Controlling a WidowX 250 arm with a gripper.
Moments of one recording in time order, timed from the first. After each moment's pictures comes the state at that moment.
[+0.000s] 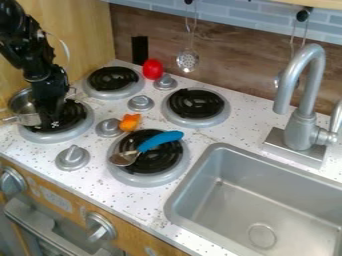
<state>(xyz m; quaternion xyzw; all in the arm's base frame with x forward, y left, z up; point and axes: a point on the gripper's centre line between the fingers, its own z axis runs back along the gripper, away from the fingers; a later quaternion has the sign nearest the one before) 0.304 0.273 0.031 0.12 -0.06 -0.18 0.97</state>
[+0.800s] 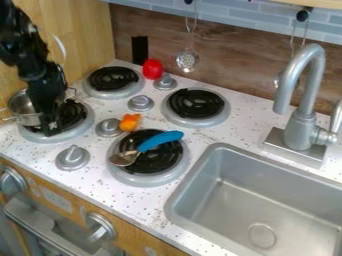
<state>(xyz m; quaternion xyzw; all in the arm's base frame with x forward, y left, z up) 0.312 0.232 0.048 0.11 -0.09 -0.23 0.96</state>
